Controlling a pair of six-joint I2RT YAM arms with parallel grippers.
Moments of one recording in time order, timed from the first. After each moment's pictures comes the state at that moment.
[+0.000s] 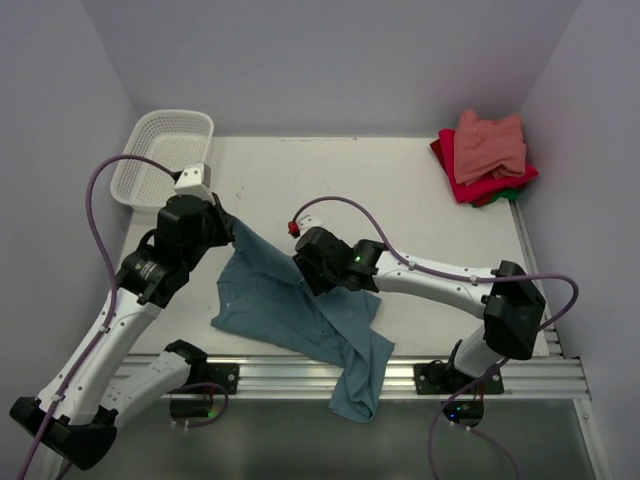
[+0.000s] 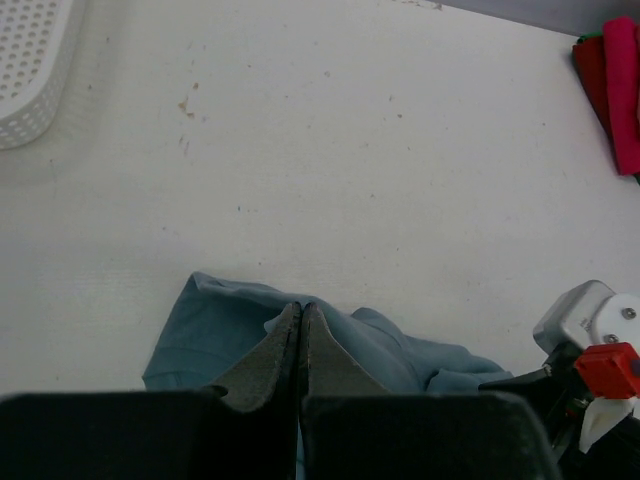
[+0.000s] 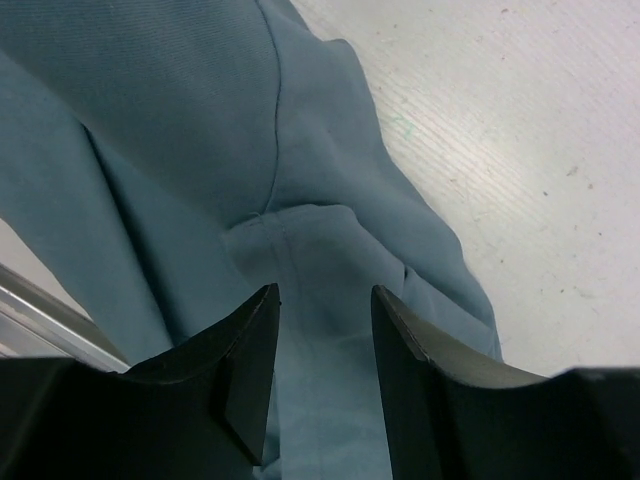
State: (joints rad) left arm -0.45 0.87 1.03 -0.62 -0.25 -0.46; right arm 1.07 1.58 1.21 -0.59 0.26 0.38
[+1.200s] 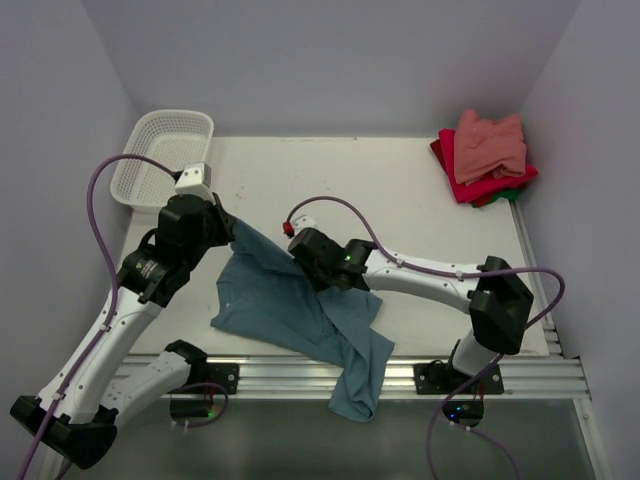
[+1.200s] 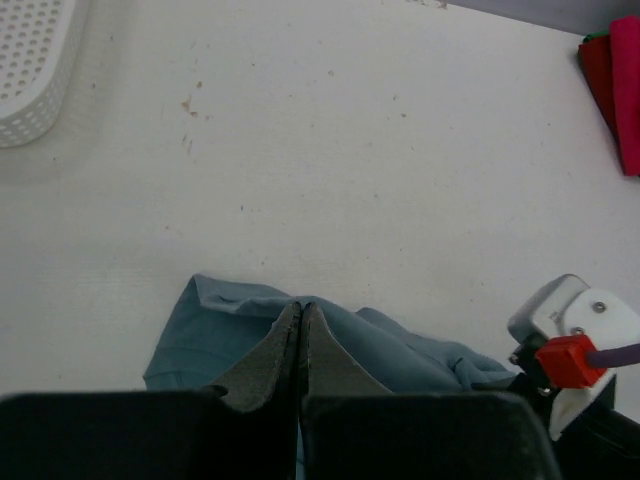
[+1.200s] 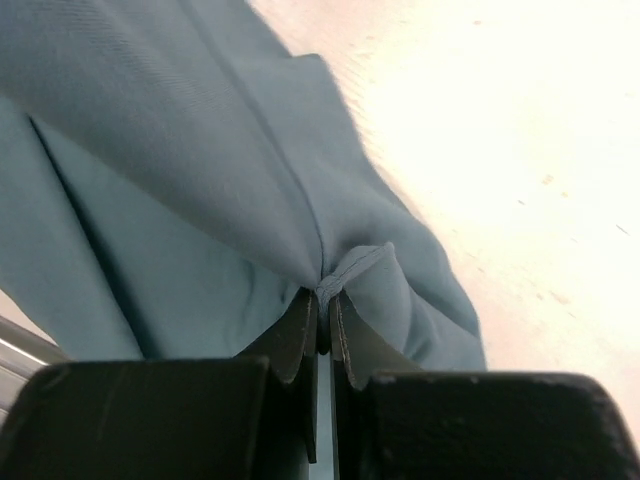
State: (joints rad) left arm -0.45 0.88 1.03 -0.62 -0.25 -0.46; right arm 1.08 1.67 1.26 -0.58 0.30 0.37
